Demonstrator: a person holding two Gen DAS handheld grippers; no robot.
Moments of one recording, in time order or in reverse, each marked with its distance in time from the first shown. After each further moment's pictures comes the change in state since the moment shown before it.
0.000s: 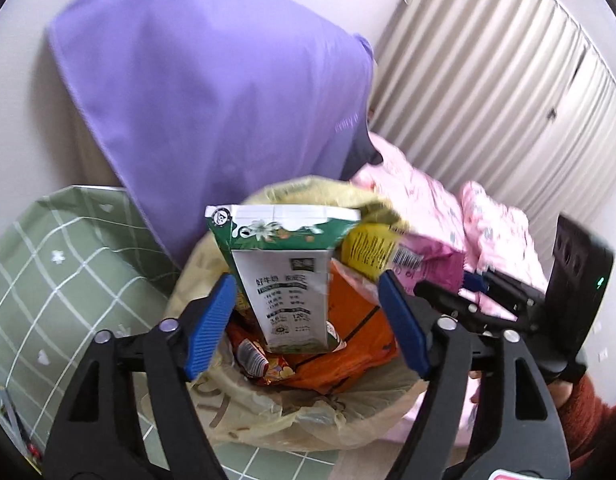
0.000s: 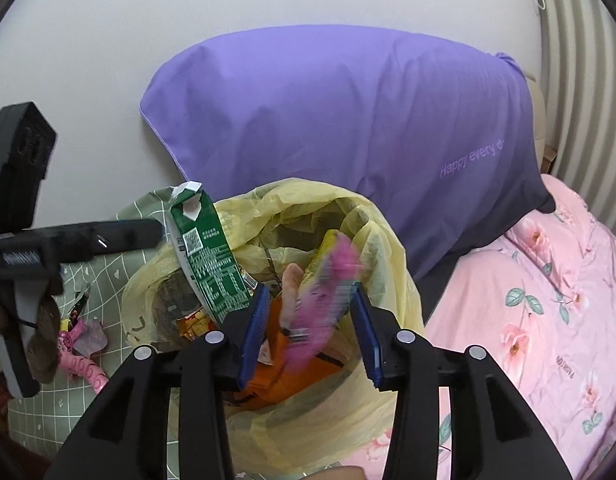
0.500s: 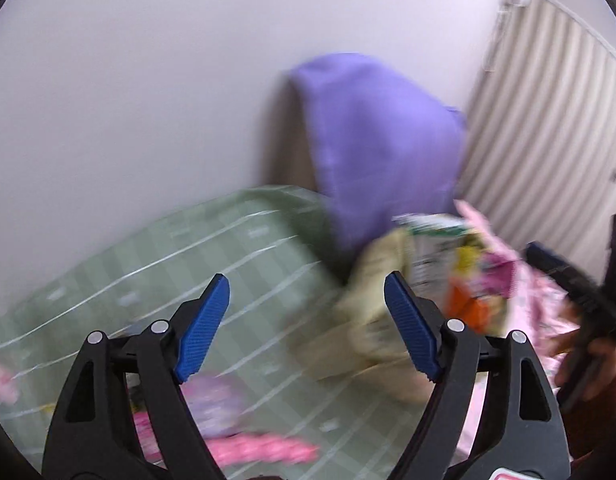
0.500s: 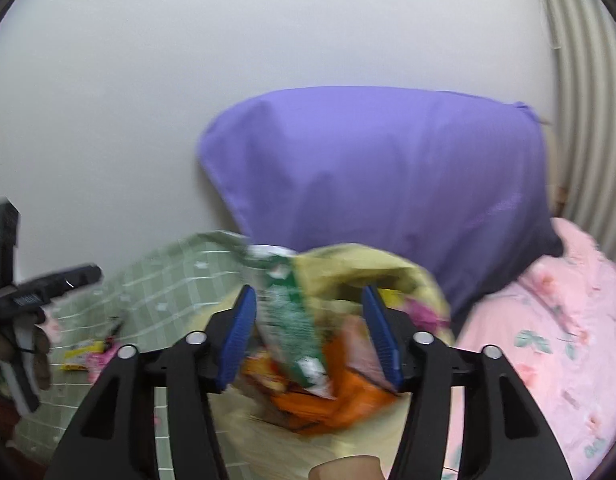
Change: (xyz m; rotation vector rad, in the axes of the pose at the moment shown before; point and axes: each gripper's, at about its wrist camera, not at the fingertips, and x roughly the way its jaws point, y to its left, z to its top) left arm -0.138 0.085 -0.084 -0.157 -0.212 0.362; right arm -0.038 0.053 0.021 -0.061 -0.131 0.106
